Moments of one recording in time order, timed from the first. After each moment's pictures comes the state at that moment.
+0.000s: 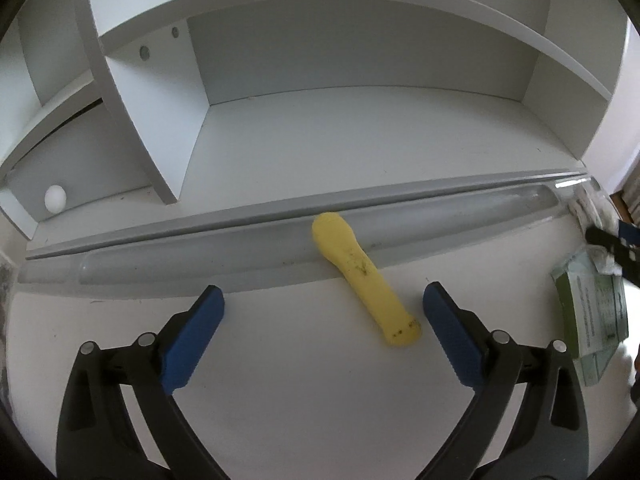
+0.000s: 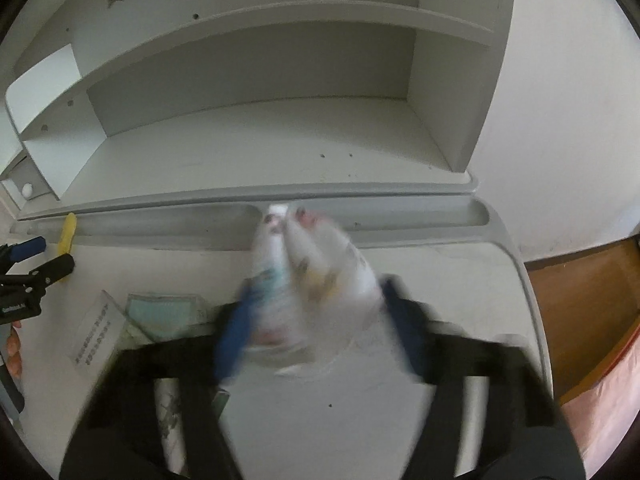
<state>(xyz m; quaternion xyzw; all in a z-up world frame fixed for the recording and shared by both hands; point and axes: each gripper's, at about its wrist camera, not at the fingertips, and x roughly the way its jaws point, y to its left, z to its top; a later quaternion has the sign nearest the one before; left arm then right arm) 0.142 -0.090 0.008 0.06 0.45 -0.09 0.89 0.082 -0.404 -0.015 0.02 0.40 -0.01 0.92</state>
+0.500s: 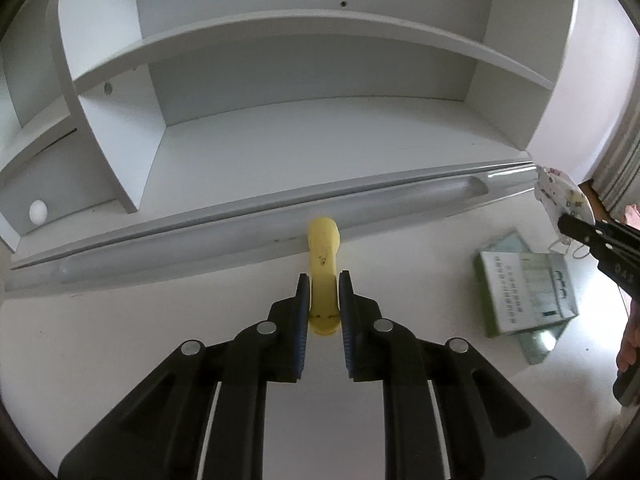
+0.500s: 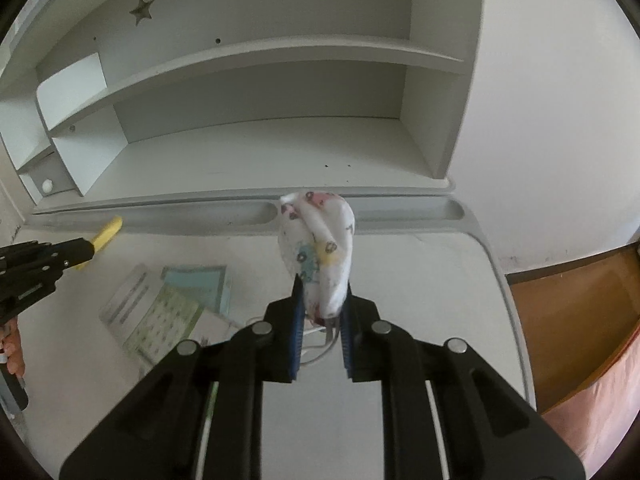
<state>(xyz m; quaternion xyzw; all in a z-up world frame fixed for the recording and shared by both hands) 0.109 -0.115 0.025 0.05 0.43 -0.15 0.89 0.037 -0.403 0.003 0.01 0.37 -0.01 0.93</state>
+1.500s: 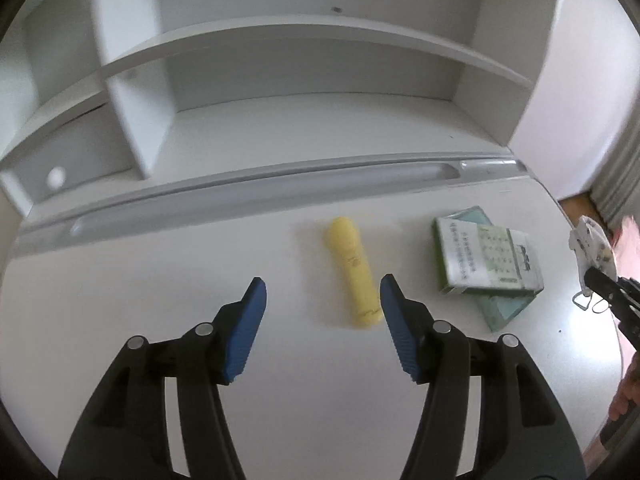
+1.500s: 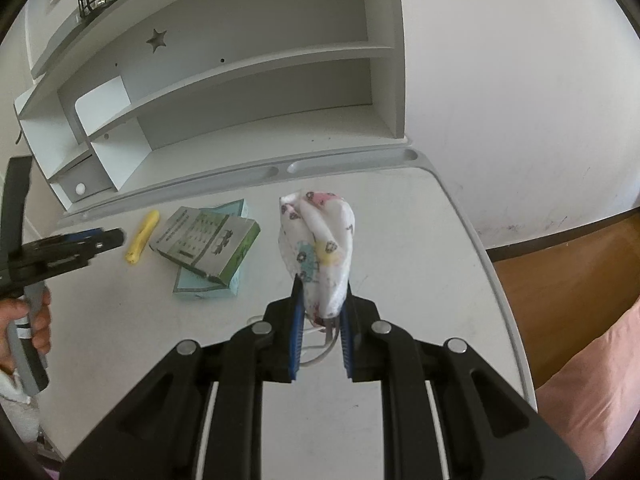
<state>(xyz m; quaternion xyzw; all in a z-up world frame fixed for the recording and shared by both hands) 0.064 -0.127 0.037 0.04 0.43 -0.14 0.89 -0.065 -0.426 0.004 0.07 0.35 0.00 0.93</state>
